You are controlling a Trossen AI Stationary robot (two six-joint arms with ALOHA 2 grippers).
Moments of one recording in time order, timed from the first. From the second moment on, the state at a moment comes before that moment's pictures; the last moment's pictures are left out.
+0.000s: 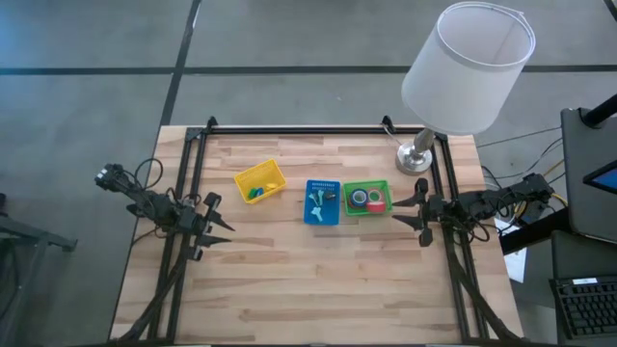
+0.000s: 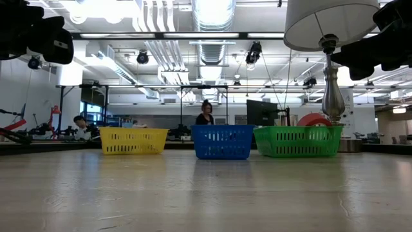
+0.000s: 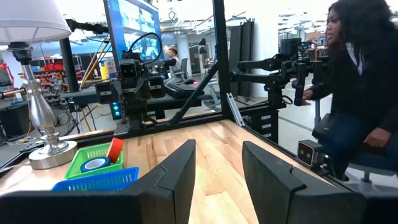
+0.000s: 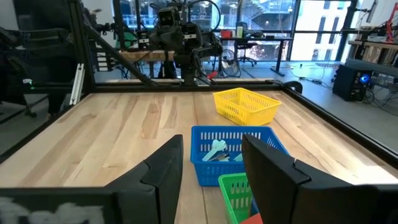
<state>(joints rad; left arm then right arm) -0.54 0.04 0.01 0.09 -0.25 0.12 0.34 0.04 0.05 -0.06 0.39 0.05</state>
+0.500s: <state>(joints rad) -0.54 0.04 0.01 0.09 -0.25 0.12 0.34 0.04 0.05 -0.06 0.39 0.05</state>
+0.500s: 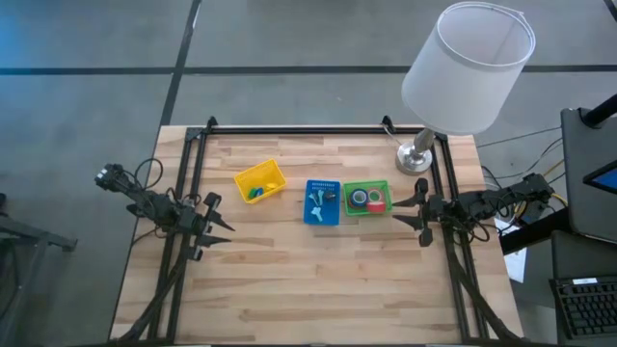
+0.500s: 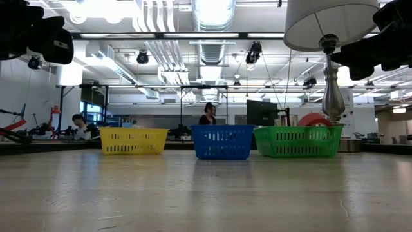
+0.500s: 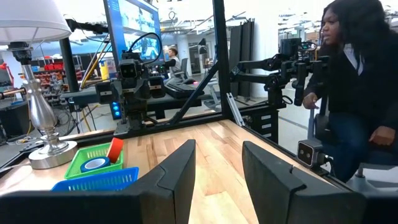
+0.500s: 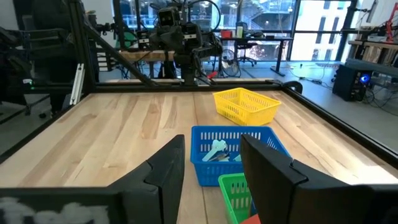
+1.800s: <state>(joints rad) -0.54 0.04 0.01 0.09 -0.25 0.12 0.34 0.04 0.05 -0.06 0.39 0.05</state>
